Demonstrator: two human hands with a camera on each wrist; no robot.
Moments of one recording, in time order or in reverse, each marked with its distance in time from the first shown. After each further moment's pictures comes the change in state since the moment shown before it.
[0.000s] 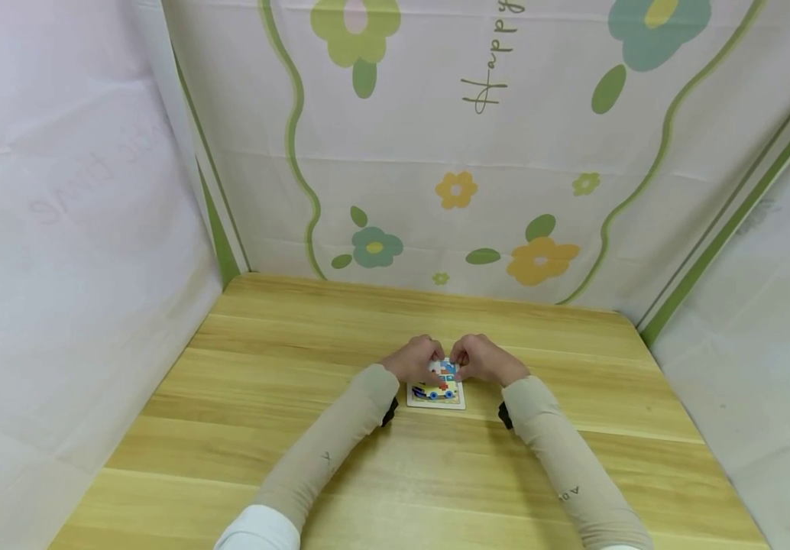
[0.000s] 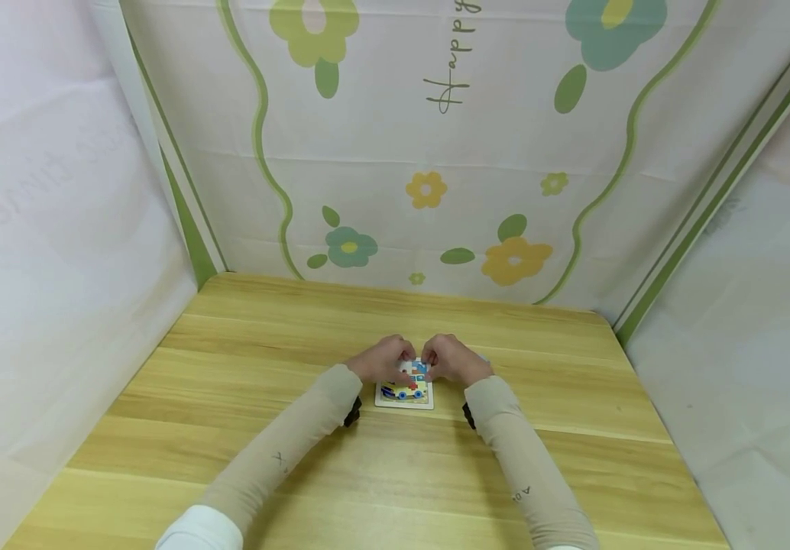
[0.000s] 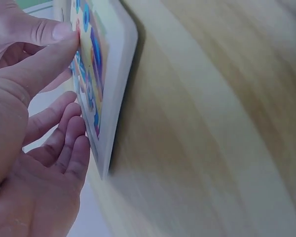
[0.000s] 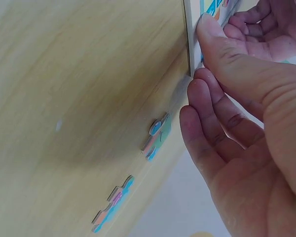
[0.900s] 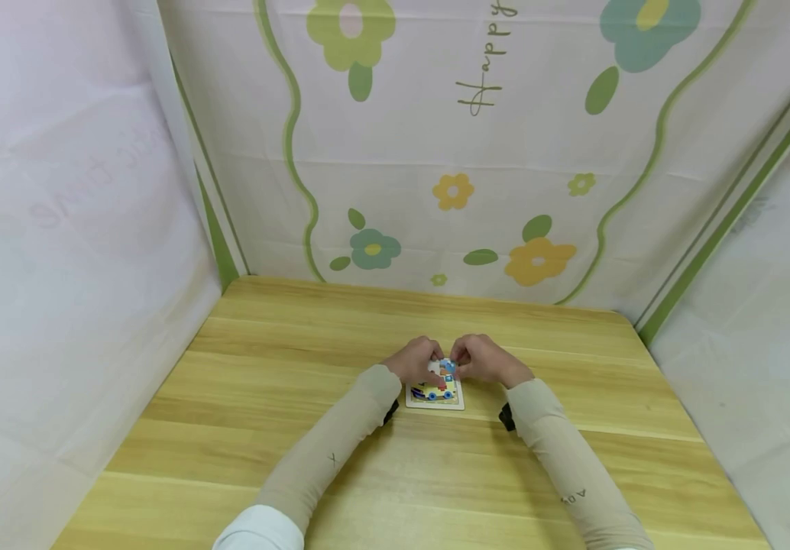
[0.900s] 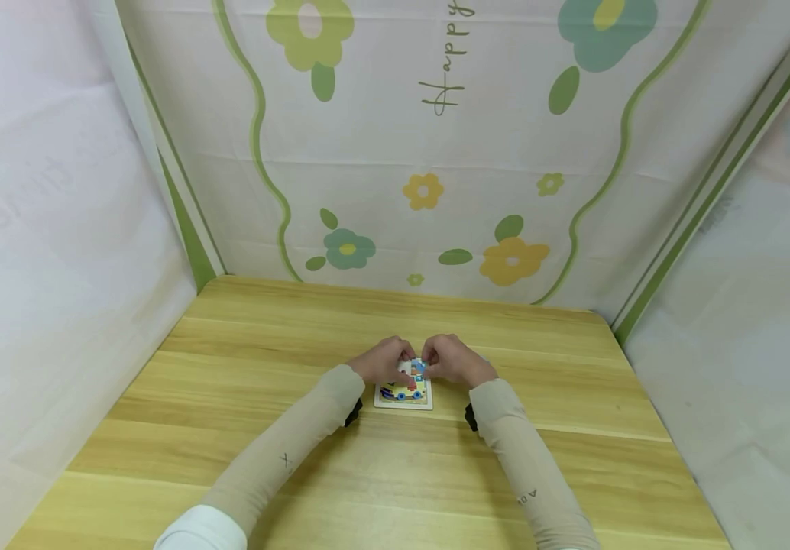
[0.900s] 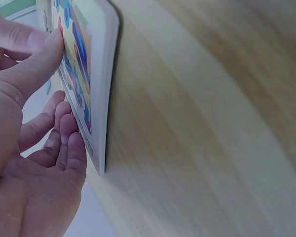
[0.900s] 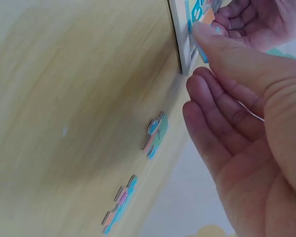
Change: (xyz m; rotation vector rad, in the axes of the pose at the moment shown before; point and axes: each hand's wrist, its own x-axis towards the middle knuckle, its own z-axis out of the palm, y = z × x) left_hand 0.000 0.008 0.002 -0.052 0.014 -0.048; right_hand -0.007 0.004 -0.001 0.015 0.054 -0.017
